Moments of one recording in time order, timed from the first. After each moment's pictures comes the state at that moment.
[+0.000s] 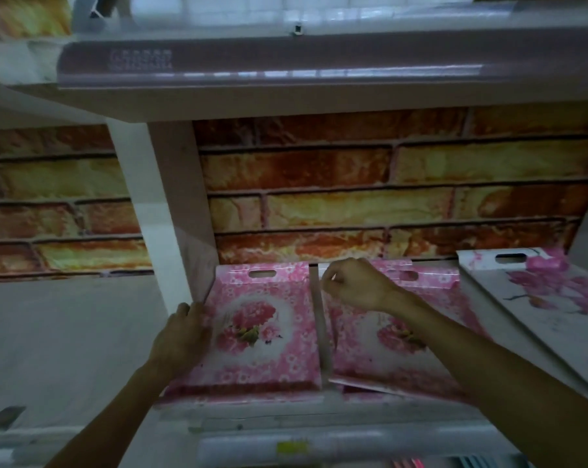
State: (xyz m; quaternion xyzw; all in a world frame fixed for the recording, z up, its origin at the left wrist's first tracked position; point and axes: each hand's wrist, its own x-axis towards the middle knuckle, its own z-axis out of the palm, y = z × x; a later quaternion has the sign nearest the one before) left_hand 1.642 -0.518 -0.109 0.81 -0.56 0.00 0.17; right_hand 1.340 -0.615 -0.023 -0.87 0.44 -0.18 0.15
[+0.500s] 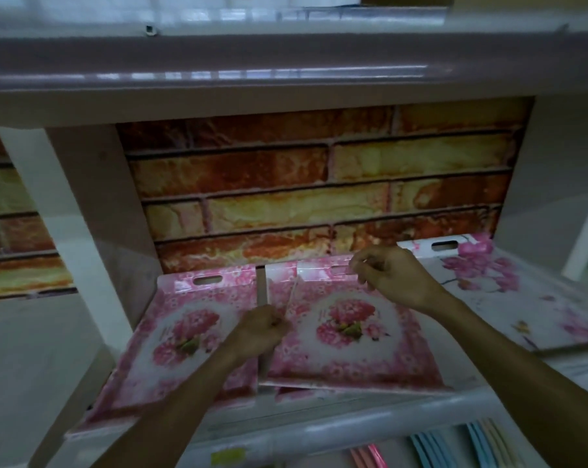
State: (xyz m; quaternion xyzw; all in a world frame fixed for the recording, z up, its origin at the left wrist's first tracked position) left_hand 1.449 -0.574 -0.090 0.64 -0.68 -0.26 0.24; right_hand 1.191 -0.603 -0.019 -0.79 0.47 -0.35 0.19
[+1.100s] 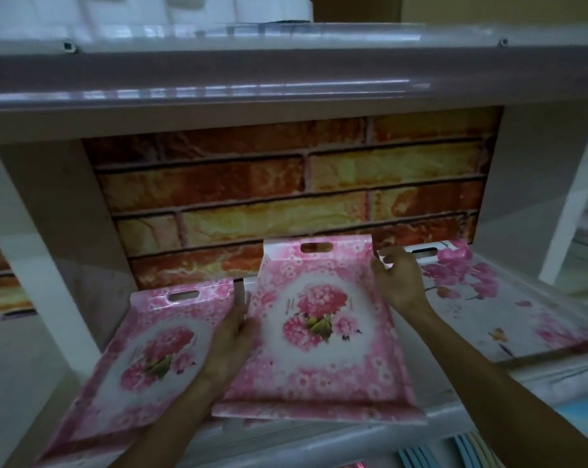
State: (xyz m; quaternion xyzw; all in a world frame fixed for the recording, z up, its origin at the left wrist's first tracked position) left_hand 1.434 -0.574 -0.103 0.60 -0.58 -0.26 0.49; right_hand 1.157 -0.657 -0.050 -0.60 0.60 -0.51 0.15
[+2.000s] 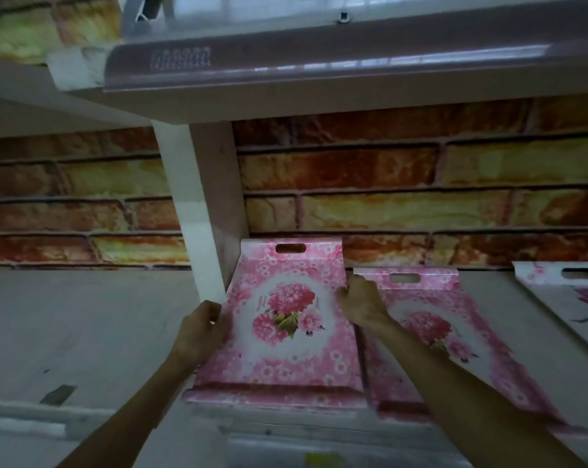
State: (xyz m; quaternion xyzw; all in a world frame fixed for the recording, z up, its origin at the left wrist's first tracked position) left_hand 1.663 -0.503 -0.103 0.79 -0.47 -0.11 0.38; right_hand 1.409 -0.649 -0.085 -0.77 0.53 -0.27 0.24
